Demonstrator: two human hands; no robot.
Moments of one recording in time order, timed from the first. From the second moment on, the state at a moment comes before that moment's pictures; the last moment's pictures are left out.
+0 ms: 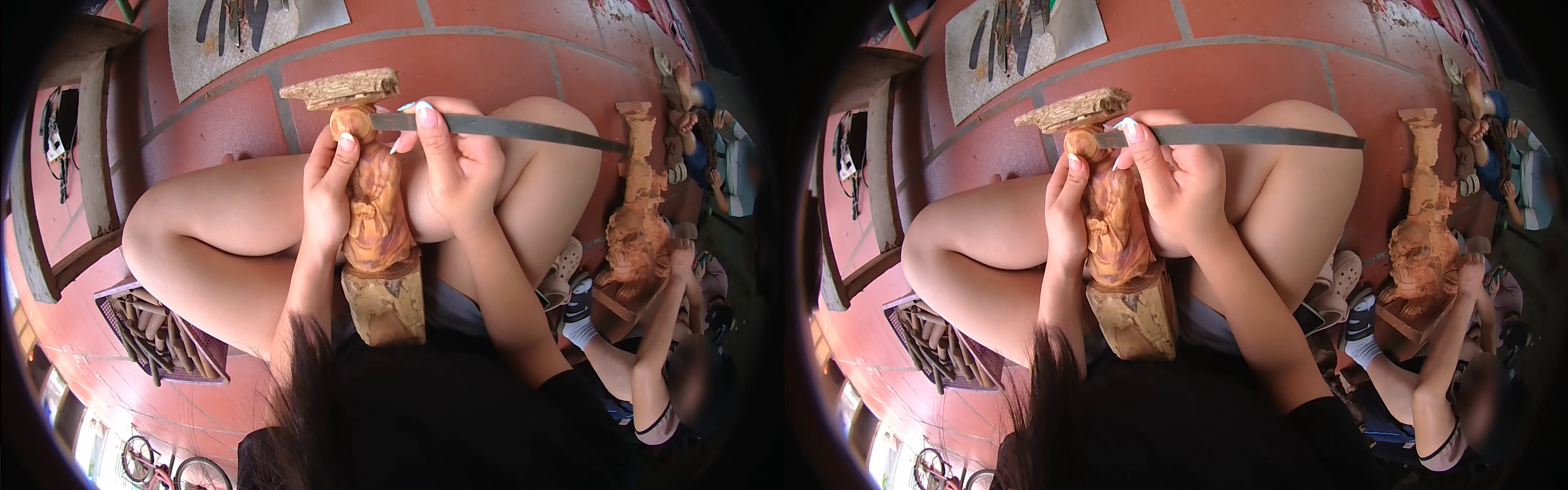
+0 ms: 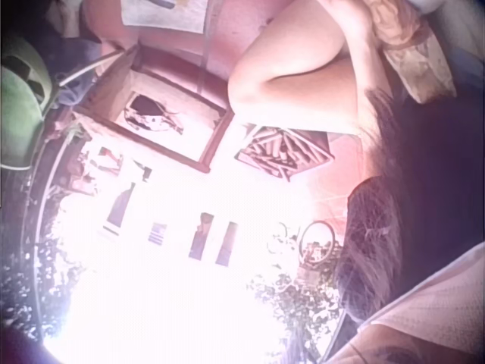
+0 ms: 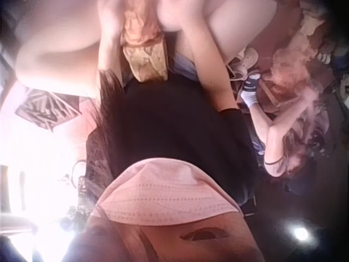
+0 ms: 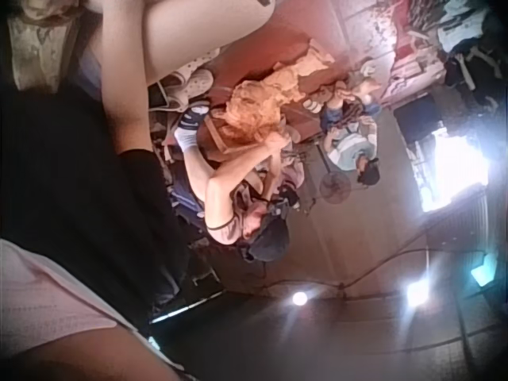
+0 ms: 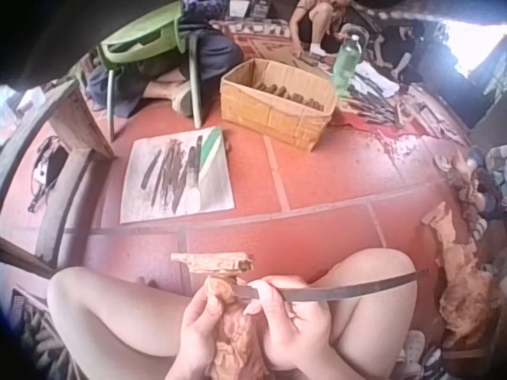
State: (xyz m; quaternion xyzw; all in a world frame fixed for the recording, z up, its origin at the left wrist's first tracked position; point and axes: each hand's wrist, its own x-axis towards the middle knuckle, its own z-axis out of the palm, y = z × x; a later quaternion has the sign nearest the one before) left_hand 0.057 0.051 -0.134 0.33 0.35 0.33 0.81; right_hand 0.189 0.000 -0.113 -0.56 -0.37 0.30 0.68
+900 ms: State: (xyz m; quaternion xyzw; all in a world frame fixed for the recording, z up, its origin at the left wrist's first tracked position) left_hand 0.057 0.051 -0.127 0.36 0.36 0.33 0.80; right_hand 0.182 0.004 -0.114 -0.56 -0.44 0.27 0.66
